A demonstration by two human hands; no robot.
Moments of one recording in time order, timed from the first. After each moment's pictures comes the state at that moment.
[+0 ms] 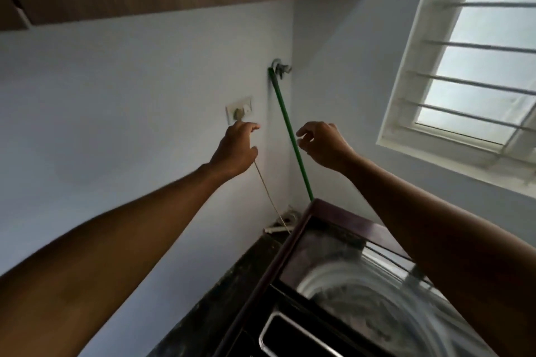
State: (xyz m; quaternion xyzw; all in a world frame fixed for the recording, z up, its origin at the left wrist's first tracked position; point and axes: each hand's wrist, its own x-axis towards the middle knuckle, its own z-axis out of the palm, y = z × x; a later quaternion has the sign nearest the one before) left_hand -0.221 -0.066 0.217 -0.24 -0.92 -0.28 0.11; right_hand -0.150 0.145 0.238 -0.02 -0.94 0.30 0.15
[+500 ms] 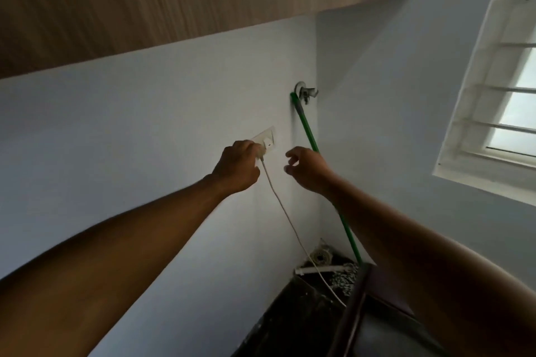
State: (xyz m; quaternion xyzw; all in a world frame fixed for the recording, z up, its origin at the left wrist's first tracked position) left_hand -0.411 -0.077 0.213 -0.27 -0.95 -0.06 0.14; right_hand -0.360 0.105 0.194 -0.03 -0.92 0.38 0.11
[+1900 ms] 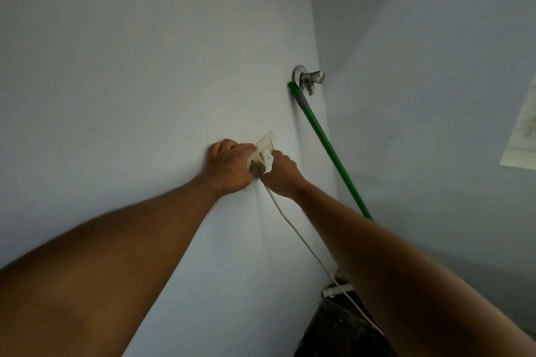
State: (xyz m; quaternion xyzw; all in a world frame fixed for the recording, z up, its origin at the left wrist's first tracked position) left_hand -0.590 -0.046 0.166 -0.28 -0.95 0.05 0.13; right_hand -0.569 0.086 0.099 -0.11 -0.89 0.44 0.03
